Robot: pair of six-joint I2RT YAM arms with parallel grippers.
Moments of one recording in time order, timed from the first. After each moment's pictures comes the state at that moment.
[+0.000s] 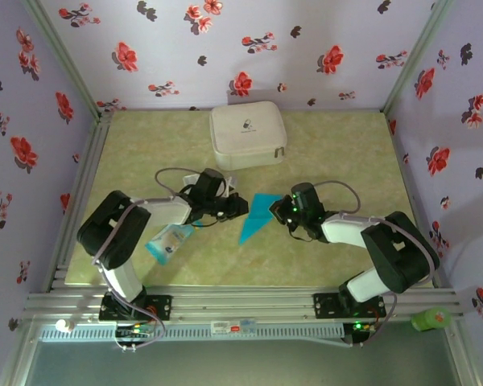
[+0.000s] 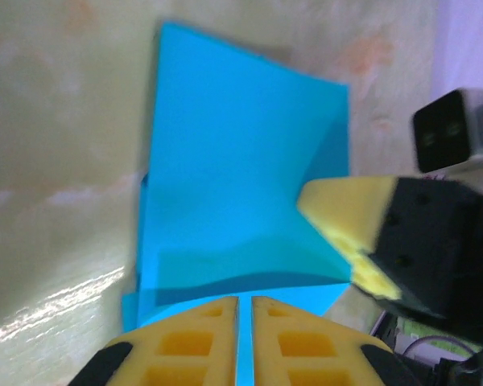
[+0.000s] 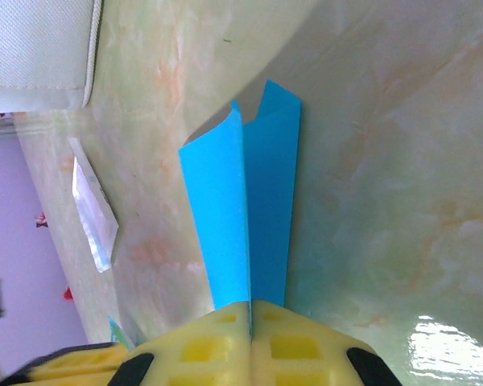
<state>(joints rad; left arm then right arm) -0.70 1.76 0.84 0.15 0.54 -0.88 0.53 1.48 0.50 0.26 -0.25 1.27</state>
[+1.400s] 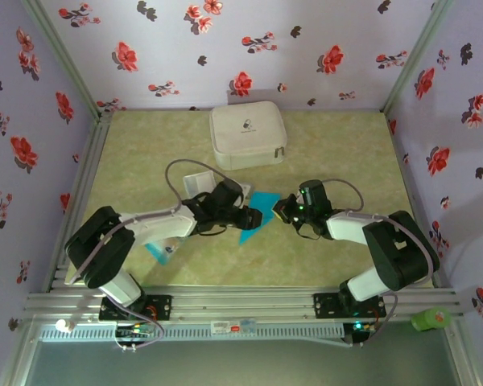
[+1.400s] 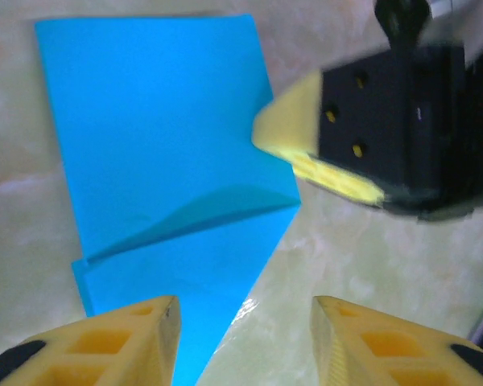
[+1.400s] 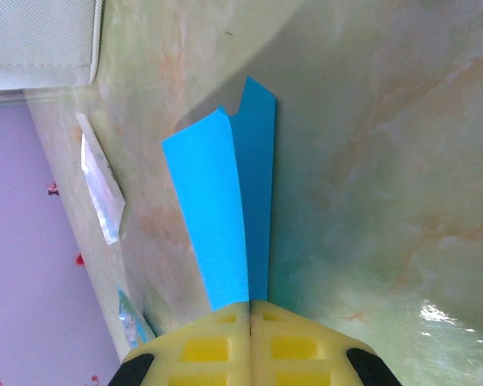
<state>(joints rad) -0.93 1.60 0.90 -0.09 0.16 -0.57 0.43 1.49 0.50 0.26 -0.43 1.19</state>
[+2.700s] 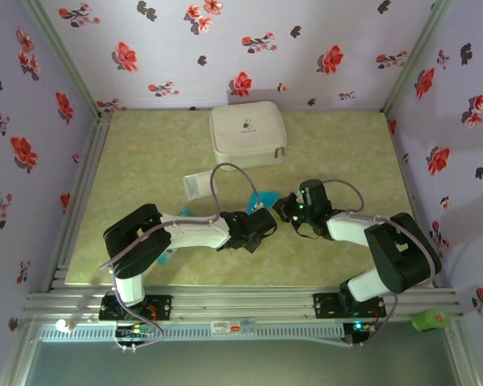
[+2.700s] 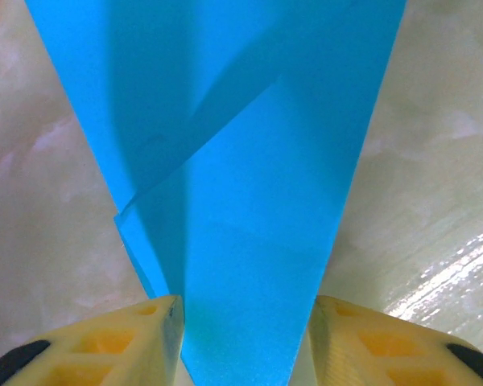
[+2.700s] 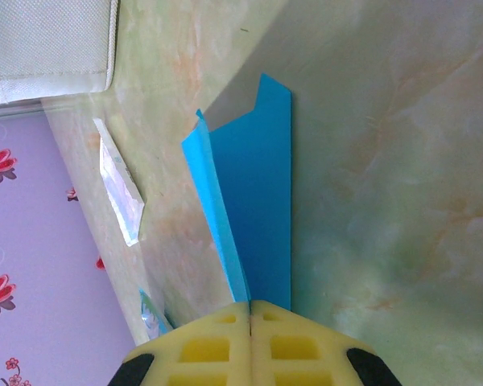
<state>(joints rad) -1.15 1.83 1.07 -0.40 -0.34 -0.32 0.44 1.47 0.50 0.26 -0.43 1.25</state>
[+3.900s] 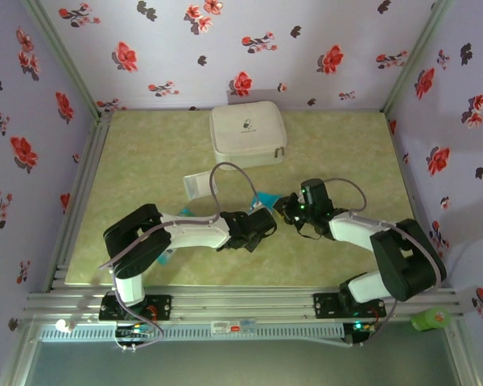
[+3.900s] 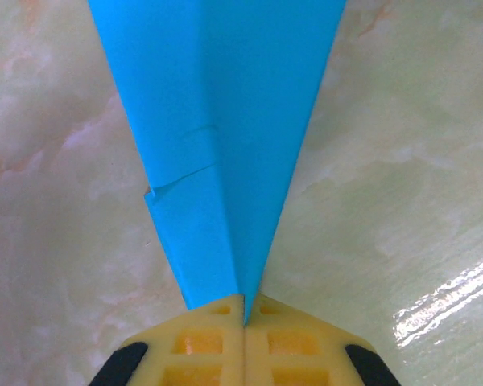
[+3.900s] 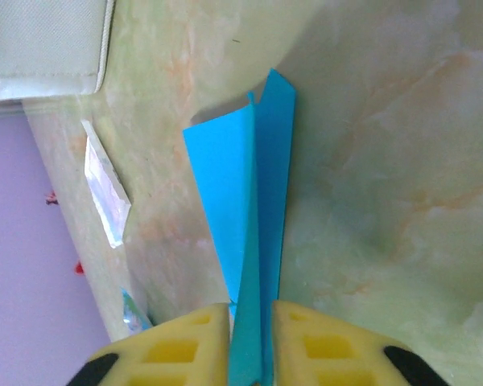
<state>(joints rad) -1.15 1.83 1.07 -0.40 -0.38 -0.34 0.44 1.40 0.52 0.12 -0.38 1.19</state>
